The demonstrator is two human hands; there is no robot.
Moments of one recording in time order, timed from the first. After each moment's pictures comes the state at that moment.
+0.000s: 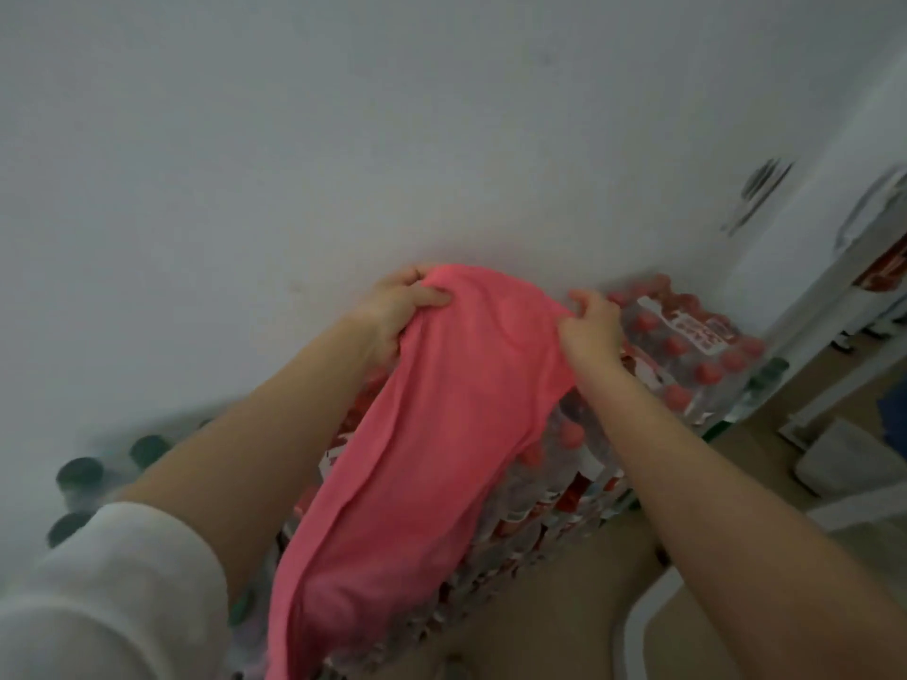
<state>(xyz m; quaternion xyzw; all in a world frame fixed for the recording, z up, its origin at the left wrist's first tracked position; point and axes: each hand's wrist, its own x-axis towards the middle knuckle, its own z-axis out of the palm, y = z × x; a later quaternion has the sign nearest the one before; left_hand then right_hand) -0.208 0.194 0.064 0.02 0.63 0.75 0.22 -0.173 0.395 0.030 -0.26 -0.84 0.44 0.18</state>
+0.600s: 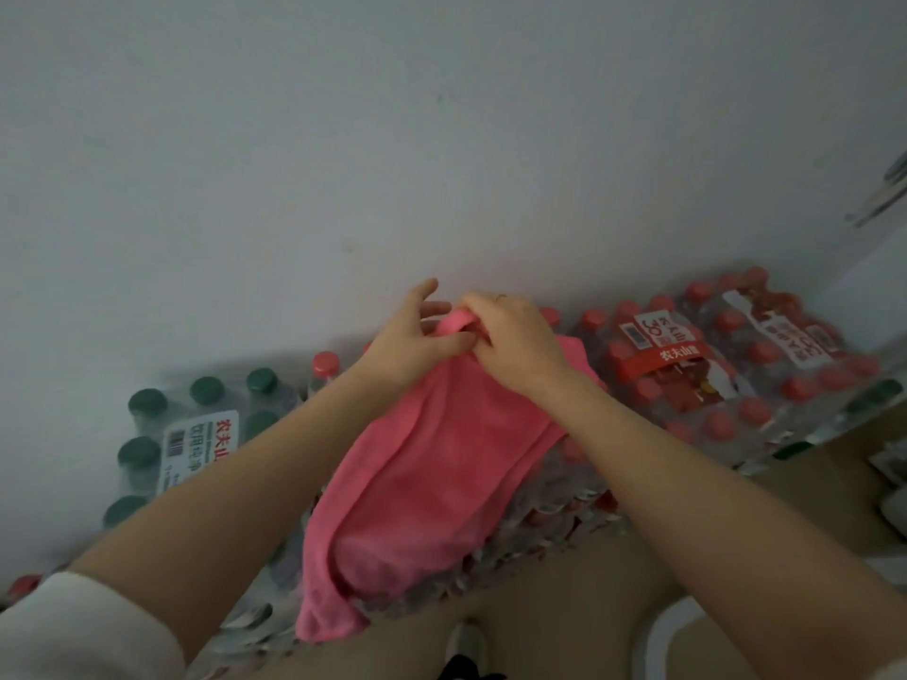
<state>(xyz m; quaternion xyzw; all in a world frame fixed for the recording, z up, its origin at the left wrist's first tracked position) -0.165 0.166 0.015 0.02 0.72 0.68 0.11 -0.183 0.307 0.008 0.24 -0.93 0.22 0.16</state>
